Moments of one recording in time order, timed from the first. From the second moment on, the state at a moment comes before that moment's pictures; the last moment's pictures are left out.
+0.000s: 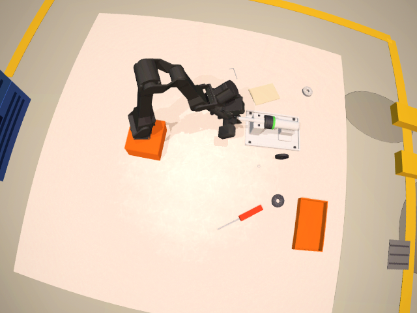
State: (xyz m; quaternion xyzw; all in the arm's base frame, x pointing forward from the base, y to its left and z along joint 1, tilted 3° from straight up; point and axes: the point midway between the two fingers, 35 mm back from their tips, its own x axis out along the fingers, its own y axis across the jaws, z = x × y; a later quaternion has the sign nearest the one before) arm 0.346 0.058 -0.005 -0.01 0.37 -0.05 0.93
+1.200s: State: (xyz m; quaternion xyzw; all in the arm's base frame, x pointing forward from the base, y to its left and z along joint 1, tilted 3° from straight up) arm 0.342 0.059 -0.005 -0.01 0.37 -0.05 0.93
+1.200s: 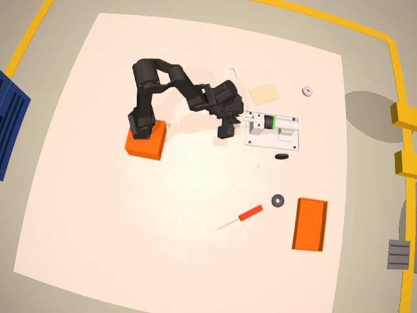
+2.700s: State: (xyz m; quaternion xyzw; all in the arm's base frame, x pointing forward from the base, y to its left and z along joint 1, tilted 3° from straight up) arm 0.338 0.059 -0.005 -0.01 0.37 -0.05 0.93
